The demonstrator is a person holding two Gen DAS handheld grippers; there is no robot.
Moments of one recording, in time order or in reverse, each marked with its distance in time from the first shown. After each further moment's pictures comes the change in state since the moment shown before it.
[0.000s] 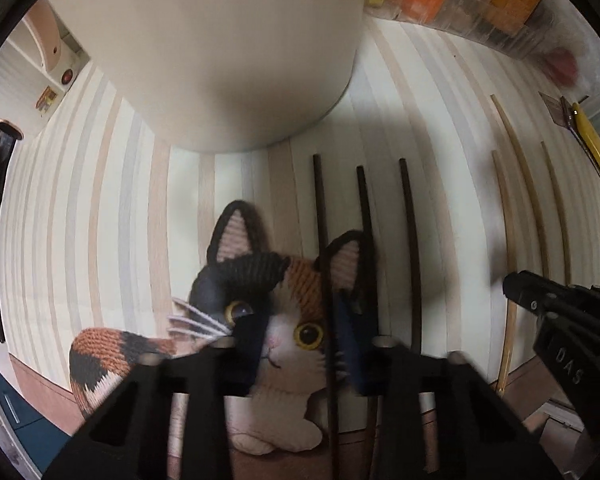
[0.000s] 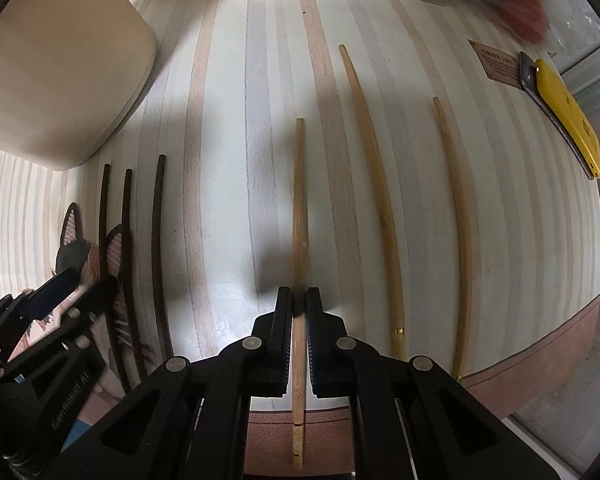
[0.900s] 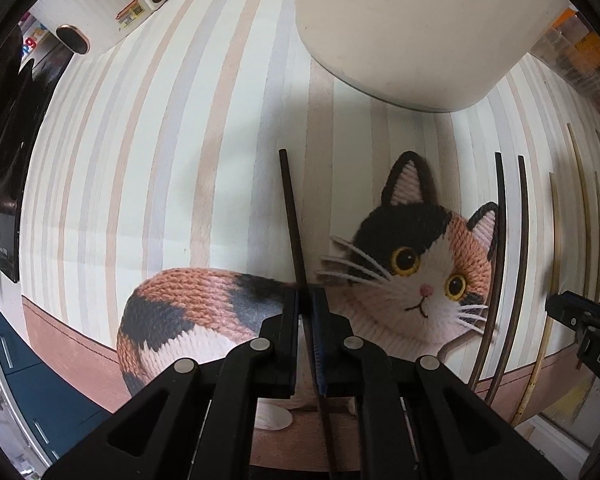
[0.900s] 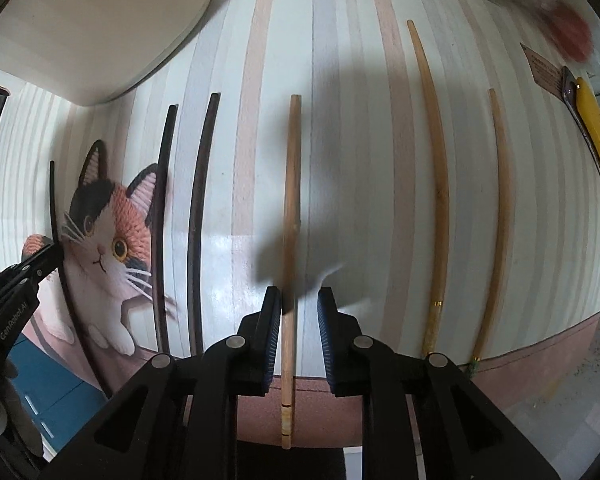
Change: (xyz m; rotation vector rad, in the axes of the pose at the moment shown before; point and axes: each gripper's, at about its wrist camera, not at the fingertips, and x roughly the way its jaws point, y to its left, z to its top) left arm -0.007 0.072 -0.027 -0.168 0.090 0.055; right arm 0.007 0.037 -0.007 -0.118 0.131 0.017
